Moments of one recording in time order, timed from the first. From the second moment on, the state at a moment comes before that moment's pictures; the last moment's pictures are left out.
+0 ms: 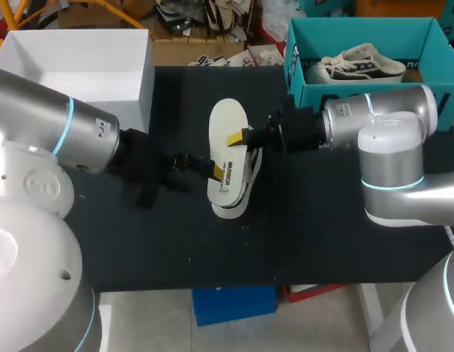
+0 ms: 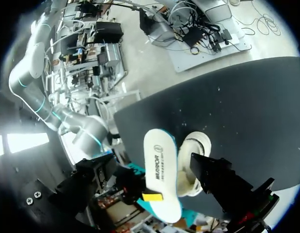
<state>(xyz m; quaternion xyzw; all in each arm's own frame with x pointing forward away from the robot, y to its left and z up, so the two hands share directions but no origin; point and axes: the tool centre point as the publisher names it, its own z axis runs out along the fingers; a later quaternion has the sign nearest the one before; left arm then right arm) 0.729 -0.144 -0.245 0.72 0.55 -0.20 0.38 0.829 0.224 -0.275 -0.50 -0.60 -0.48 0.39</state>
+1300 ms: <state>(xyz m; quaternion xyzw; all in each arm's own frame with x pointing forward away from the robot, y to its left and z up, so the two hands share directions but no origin) 0.759 -0.179 -0.237 0.72 0.67 0.00 0.17 0.829 0.224 -0.275 -0.50 -0.60 -0.48 0.39</state>
